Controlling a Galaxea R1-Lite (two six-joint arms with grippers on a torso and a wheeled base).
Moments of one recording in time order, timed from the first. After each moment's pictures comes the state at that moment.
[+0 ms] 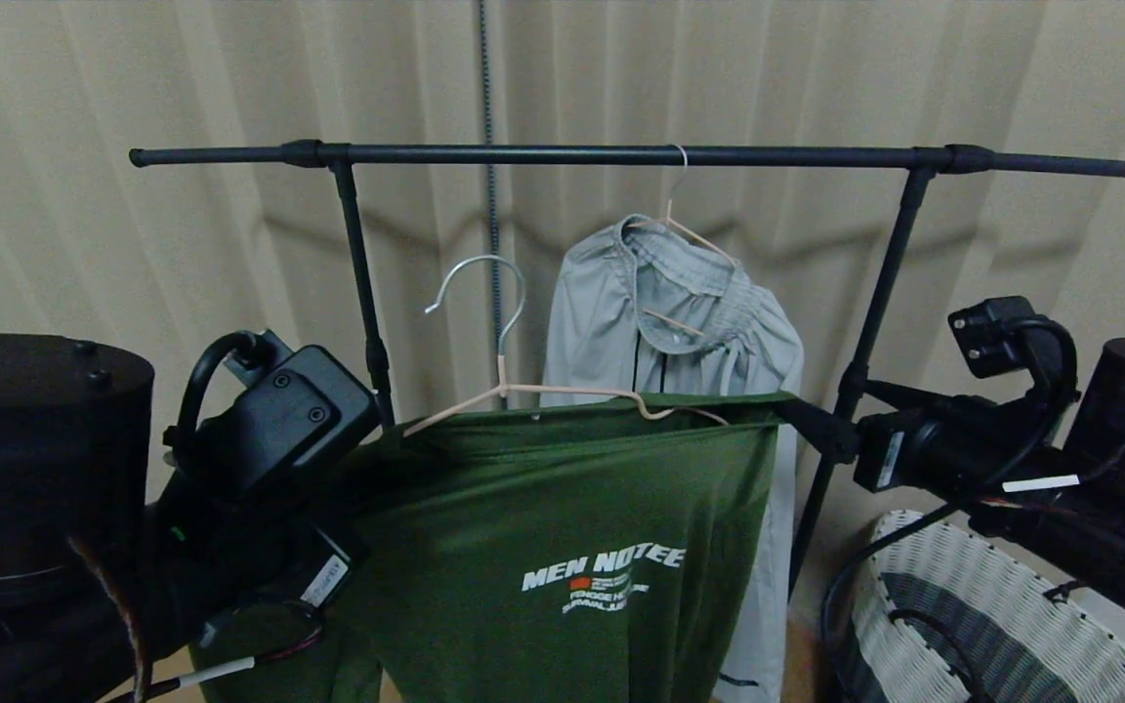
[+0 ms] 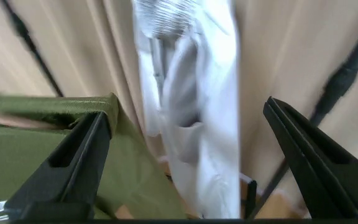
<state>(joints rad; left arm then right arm) -0.72 1.34 -0.67 -0.24 0.42 0.43 0.39 1.55 -0.49 -0.89 -0.07 0.14</state>
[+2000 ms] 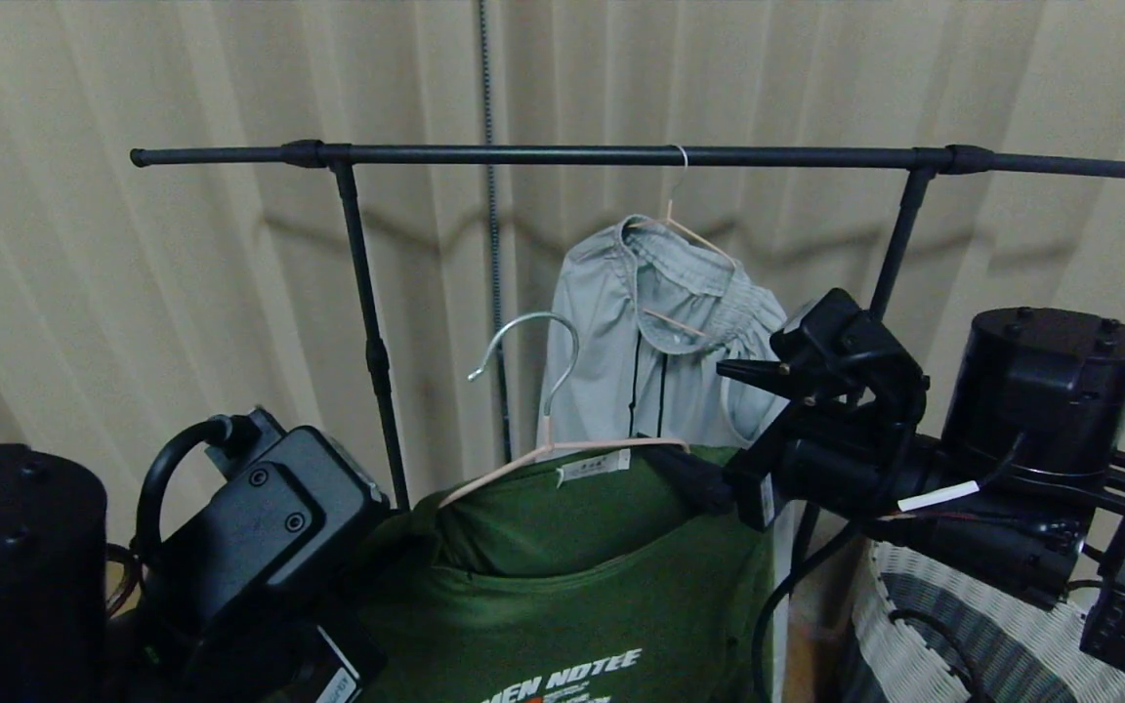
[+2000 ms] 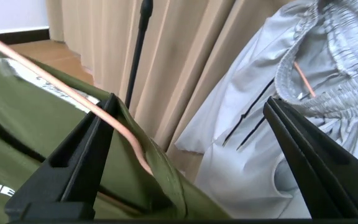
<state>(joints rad) -0.90 1.28 -0.55 -0.32 0.41 0.32 0.66 1.64 -0.69 -0.77 0.00 -0.19</state>
